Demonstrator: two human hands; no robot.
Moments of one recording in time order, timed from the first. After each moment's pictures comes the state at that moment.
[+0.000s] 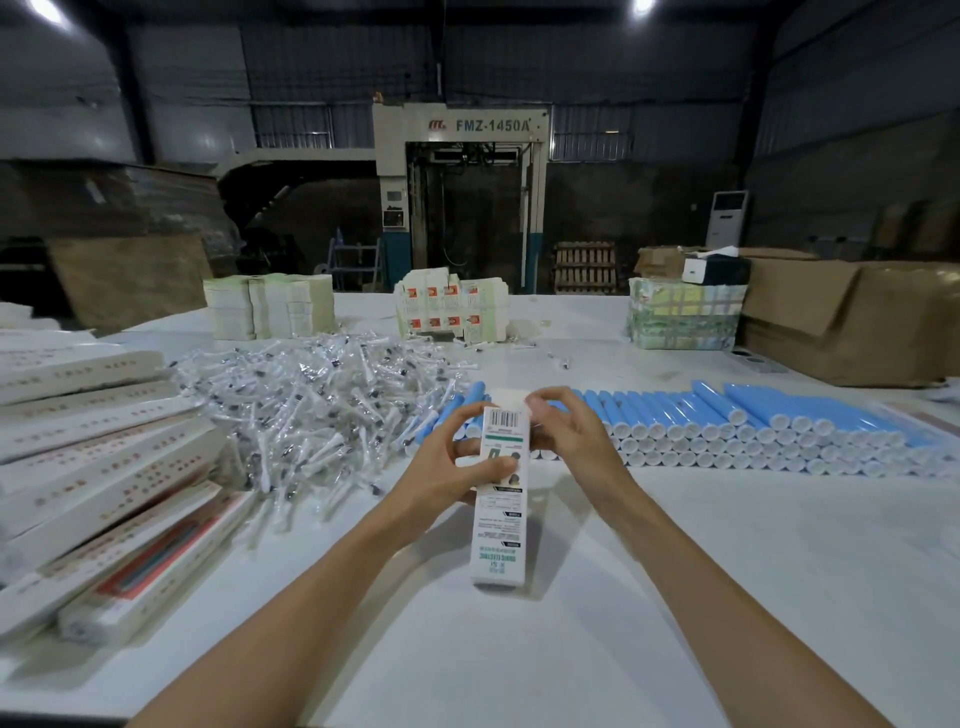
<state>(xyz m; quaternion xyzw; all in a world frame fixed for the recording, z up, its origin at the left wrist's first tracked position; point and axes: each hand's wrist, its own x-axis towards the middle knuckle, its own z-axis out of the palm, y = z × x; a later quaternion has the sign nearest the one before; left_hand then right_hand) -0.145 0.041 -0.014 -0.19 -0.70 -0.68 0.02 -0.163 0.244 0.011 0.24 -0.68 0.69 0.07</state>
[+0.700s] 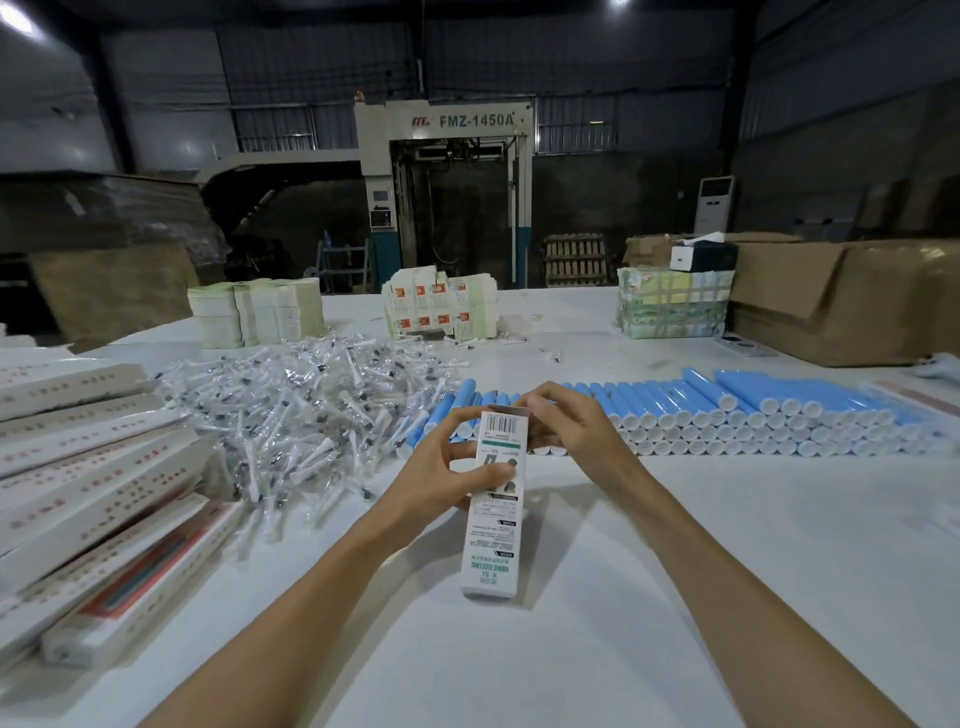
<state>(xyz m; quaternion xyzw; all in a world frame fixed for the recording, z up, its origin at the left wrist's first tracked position) -0.137 0.043 -0.010 -0.20 -0.74 -0.64 0.01 -0.161 0.260 0.022 0.28 -0.72 0.63 0.09</state>
